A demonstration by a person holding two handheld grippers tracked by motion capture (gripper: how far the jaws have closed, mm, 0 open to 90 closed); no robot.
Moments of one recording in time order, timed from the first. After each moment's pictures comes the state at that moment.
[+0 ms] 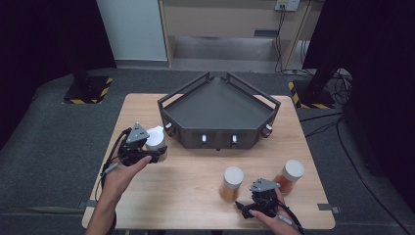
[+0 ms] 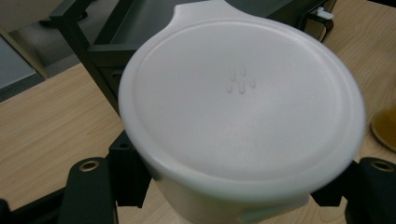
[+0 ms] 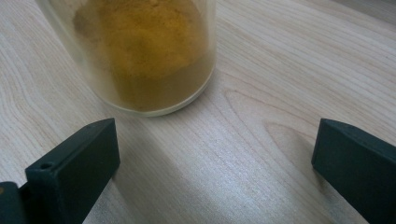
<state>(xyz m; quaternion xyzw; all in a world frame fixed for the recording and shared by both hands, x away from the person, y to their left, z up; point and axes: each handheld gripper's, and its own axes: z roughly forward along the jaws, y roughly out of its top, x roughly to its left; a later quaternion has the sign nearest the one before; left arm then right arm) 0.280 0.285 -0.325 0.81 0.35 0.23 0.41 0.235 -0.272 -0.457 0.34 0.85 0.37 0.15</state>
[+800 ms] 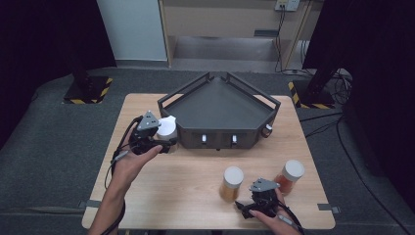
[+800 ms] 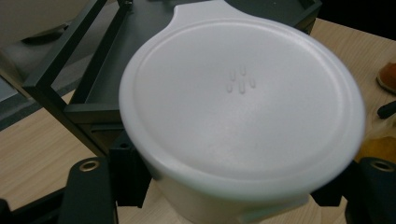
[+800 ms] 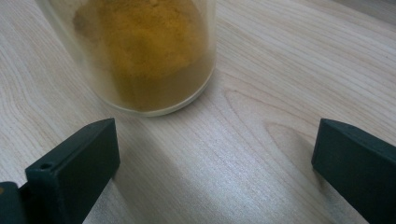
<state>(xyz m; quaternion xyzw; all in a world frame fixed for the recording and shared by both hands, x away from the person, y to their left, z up) 0.304 0.260 -0.298 0.82 0.32 0.22 0.42 0.234 -0.272 -0.457 0.35 0.85 0.37 0.15</state>
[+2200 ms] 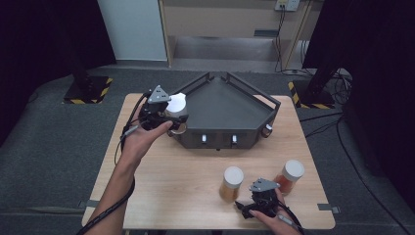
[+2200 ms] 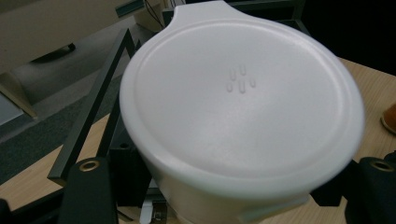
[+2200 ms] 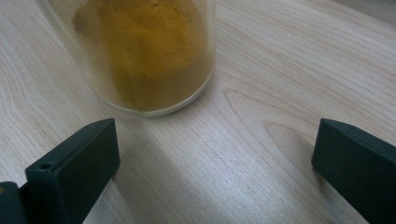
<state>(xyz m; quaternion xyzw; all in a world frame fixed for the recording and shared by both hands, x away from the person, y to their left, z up) 0.344 0.237 -0.255 0.81 0.31 0.23 0.44 0.235 -0.272 -0.456 0.35 0.85 0.37 0.15</state>
